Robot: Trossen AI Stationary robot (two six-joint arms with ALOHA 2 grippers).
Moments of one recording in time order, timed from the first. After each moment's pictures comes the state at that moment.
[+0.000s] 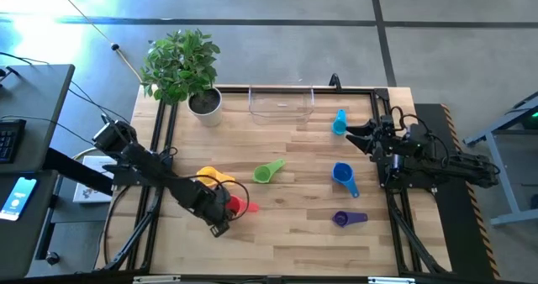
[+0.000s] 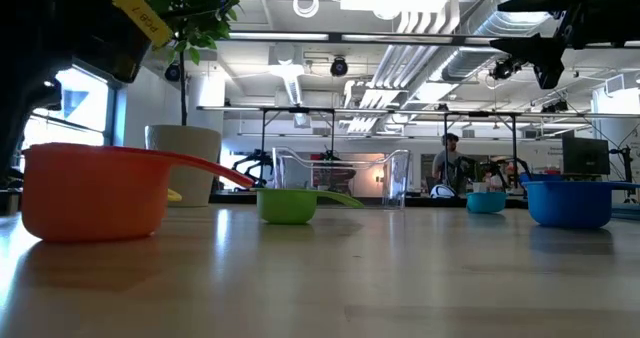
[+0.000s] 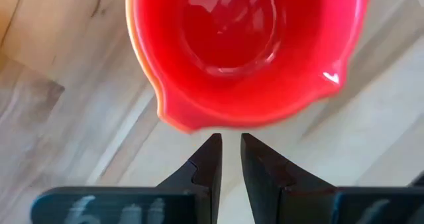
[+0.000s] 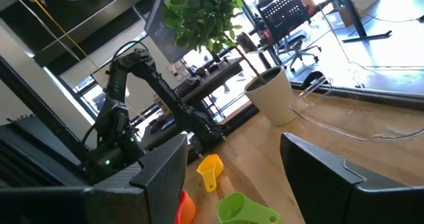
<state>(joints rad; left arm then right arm) -0.58 1.62 0.98 -0.76 0.02 -1.21 -0.19 0.11 0.24 -0.06 0.04 0.59</state>
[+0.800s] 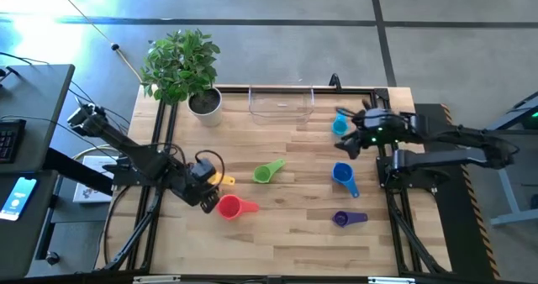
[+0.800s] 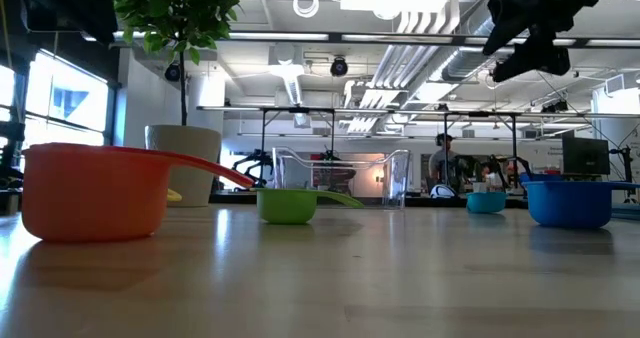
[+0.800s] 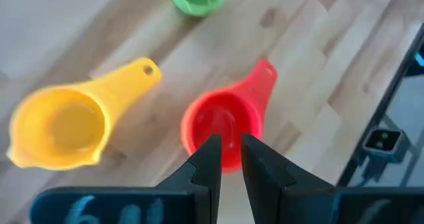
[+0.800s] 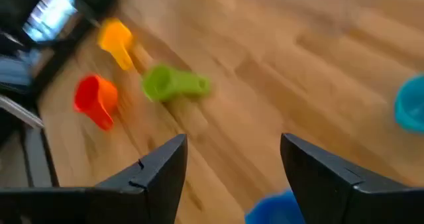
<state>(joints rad) -0.55 1.19 0.98 -0.87 -0.31 -1.25 -0.17 0.79 0.81 -0.80 -0.02 0.71</state>
